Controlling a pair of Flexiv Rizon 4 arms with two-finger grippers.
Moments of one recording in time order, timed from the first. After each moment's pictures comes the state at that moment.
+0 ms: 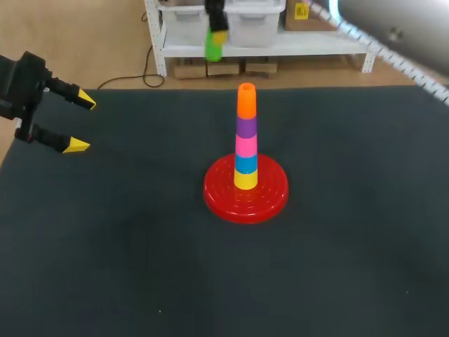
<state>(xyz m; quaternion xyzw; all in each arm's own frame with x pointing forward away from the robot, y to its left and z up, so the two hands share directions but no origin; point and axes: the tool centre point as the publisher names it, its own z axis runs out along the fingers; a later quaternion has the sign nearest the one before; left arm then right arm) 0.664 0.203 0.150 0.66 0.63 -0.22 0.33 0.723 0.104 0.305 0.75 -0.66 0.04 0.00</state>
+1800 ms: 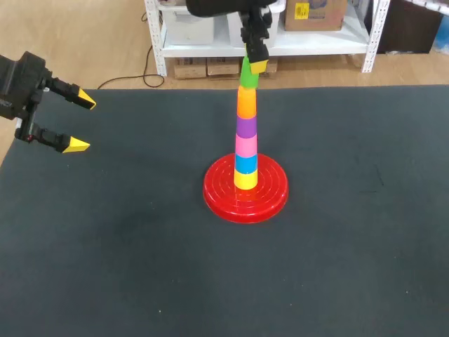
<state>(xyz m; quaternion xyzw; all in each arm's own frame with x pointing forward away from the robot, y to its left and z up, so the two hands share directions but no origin) 0.664 0.203 0.150 0.66 0.63 -0.22 0.33 0.657 0.056 0.286 0.76 -0.65 0.06 0.01</state>
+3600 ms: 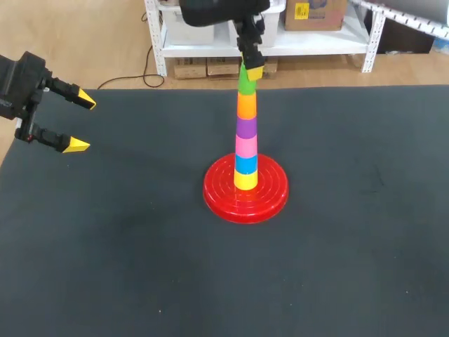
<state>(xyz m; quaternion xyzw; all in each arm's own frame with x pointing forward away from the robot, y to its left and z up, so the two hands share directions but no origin) 0.664 0.203 0.150 0.66 0.63 -0.22 0.33 0.667 0.058 0.264 0.76 -0.65 0.05 0.05</state>
